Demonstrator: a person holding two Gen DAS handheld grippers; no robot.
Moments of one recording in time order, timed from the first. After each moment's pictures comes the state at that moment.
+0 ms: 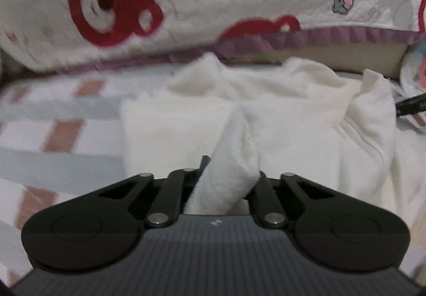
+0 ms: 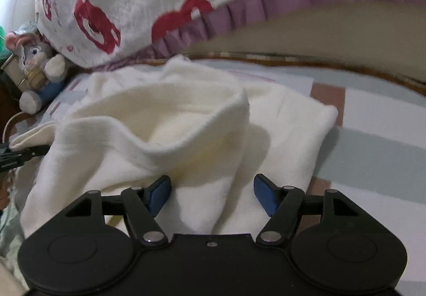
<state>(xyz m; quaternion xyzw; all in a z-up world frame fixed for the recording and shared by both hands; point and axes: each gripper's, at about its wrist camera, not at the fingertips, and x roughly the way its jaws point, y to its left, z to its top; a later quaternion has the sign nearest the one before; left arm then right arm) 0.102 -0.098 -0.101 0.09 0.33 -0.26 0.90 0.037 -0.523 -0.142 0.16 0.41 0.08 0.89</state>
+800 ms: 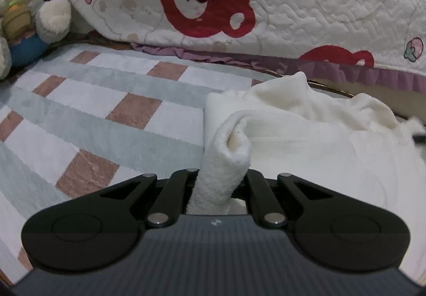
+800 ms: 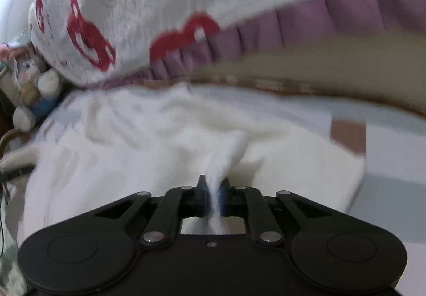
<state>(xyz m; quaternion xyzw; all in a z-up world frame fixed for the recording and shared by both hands) 0.123 -0.039 -0.106 0.00 0.35 -0.14 0.92 0.079 -0.507 -0.120 0.16 0.38 0.07 0.91</state>
